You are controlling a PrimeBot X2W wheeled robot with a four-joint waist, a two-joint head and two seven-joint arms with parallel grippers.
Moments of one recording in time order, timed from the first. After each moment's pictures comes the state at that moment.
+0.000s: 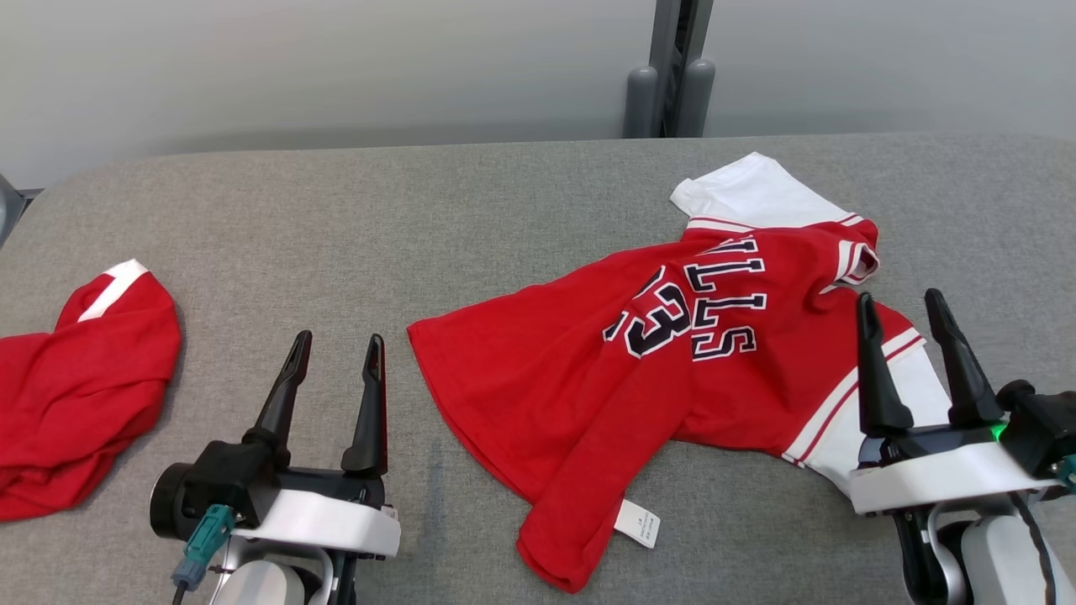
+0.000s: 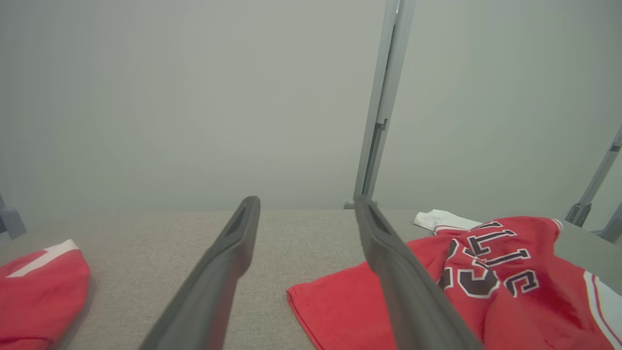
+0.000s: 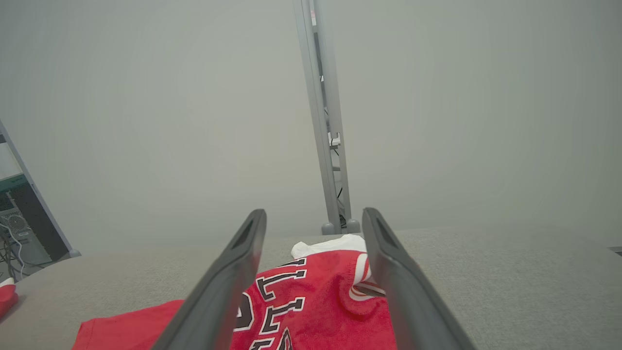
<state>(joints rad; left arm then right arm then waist) -0.10 0.05 -0.16 0.12 -0.23 0.01 -0.26 -0.18 -0.07 0.04 0.15 0.27 0.13 -0.26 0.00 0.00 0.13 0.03</state>
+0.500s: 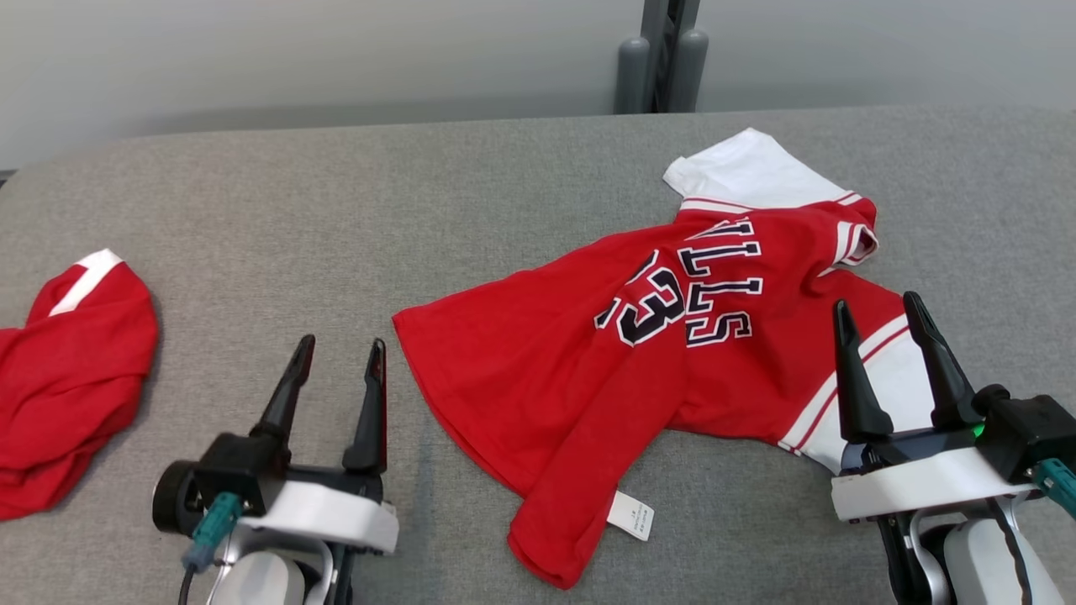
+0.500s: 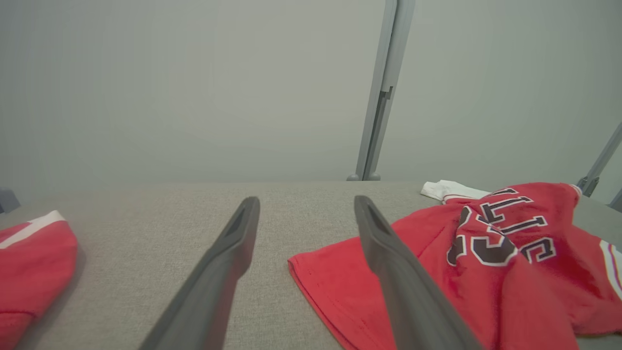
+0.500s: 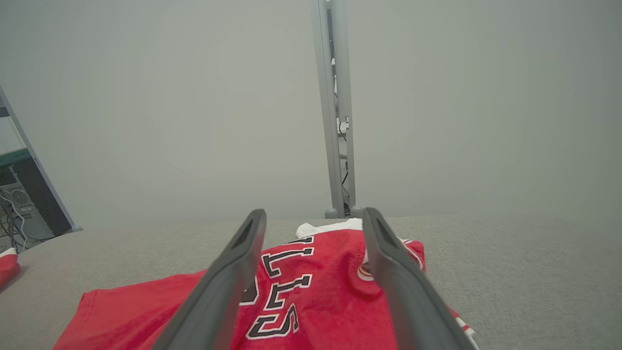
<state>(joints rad) -0.13 0.05 -0.15 0.19 -0.21 0.02 -0.26 -0.17 -0.06 0.07 0.13 0.22 0.13 -0.26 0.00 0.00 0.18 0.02</state>
